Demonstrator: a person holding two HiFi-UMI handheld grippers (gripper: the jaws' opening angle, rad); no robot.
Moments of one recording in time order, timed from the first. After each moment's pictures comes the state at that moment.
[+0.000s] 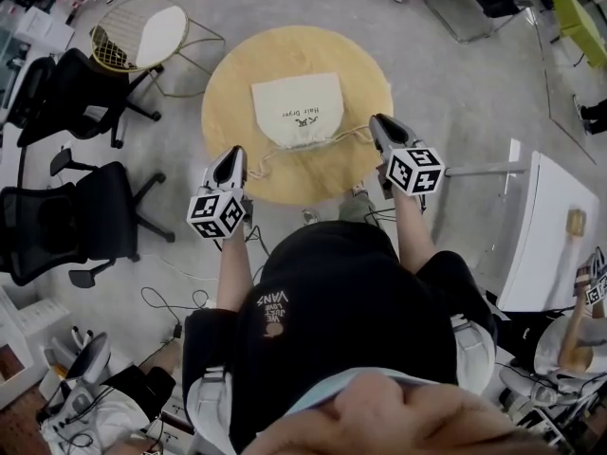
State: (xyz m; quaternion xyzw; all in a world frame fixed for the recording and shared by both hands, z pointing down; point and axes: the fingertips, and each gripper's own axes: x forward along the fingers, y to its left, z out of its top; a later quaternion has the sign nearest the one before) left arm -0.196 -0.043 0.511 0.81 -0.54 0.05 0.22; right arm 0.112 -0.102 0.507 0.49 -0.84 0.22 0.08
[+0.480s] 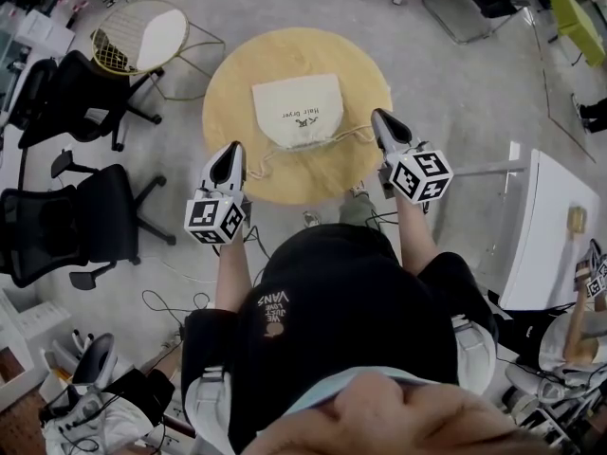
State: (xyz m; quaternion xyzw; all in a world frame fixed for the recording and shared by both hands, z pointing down) left arm -0.186 -0.036 0.458 0.84 -0.53 0.04 0.14; right arm 0.100 -0.088 0.444 0.48 -0.86 0.16 0.03
